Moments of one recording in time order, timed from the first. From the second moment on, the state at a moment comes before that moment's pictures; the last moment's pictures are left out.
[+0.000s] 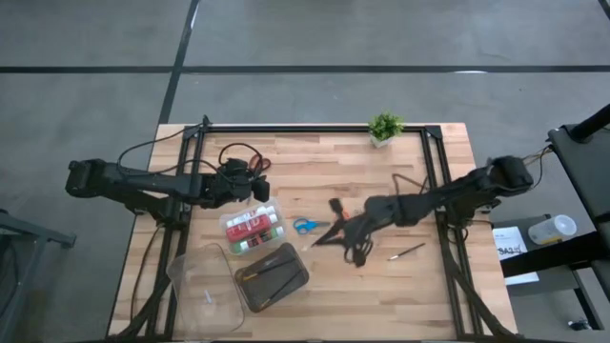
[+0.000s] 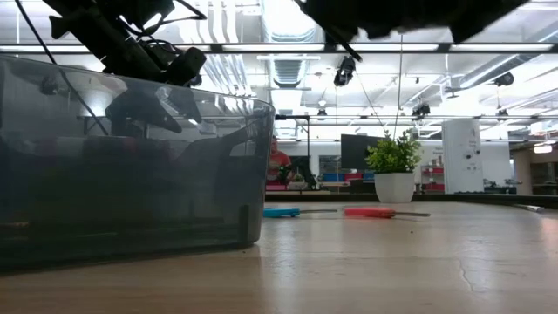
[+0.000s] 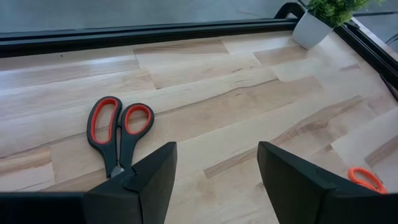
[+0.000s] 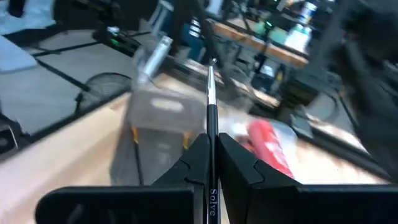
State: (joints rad) left arm 0.01 1.15 0.64 -0.32 -0.67 -0.94; right arm 0.21 1.51 0.77 0.53 -0.14 -0.30
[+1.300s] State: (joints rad) left arm 0.01 1.15 0.64 -0.32 -0.67 -0.94; right arm 0.27 2.17 1.54 0.03 -0.26 -0.26
